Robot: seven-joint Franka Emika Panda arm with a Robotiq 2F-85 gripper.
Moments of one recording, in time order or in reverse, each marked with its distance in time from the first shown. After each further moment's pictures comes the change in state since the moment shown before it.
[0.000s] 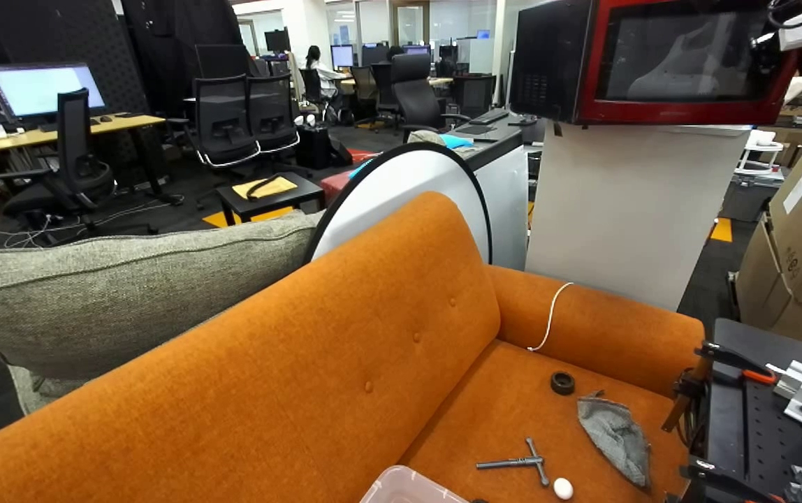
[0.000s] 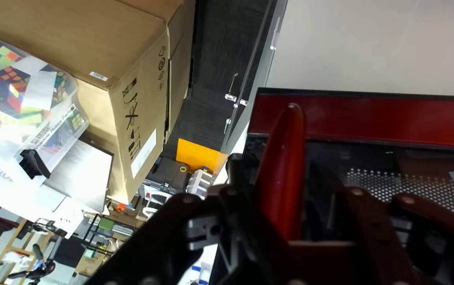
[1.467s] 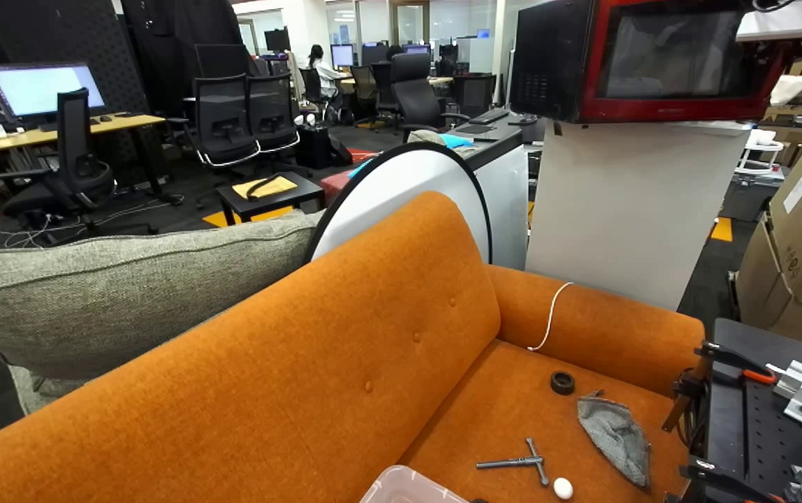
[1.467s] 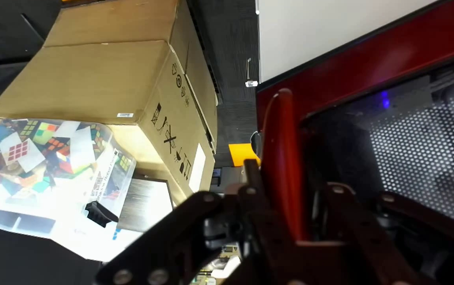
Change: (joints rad) arm -0.023 0.150 0.004 0.135 0.027 -0.002 0.389
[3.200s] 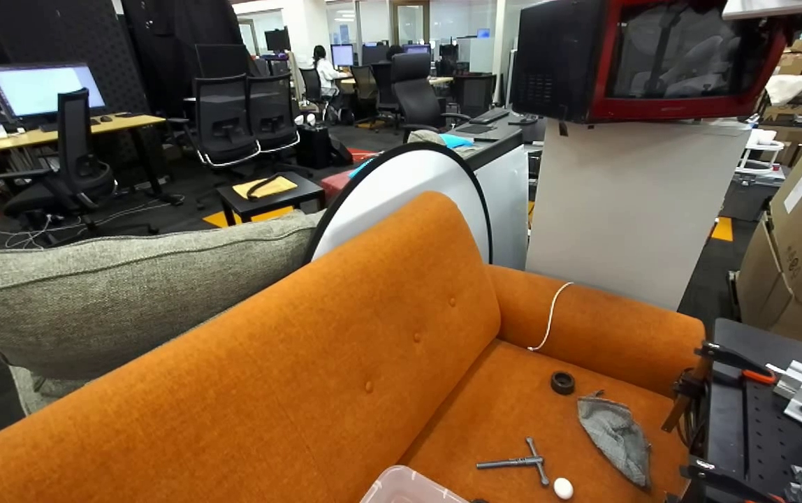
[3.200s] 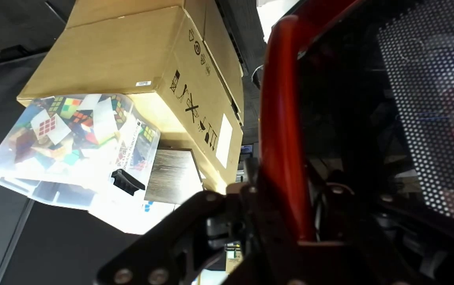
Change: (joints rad) arm 0.016 0.181 -0.031 0.251 0.005 -0.080 0.048
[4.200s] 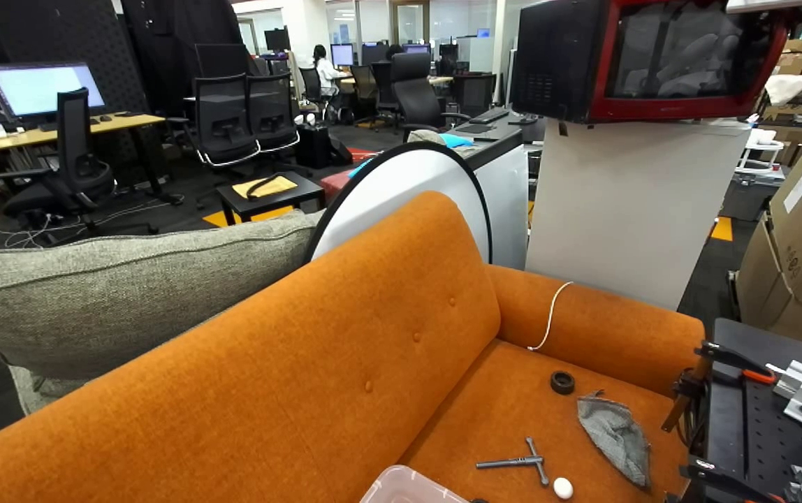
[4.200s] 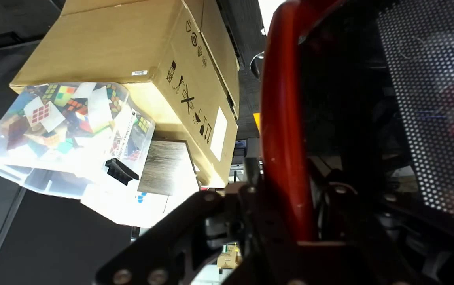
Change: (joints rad) arm 0.003 -0.004 0.000 0.016 -0.005 0.001 -0.038
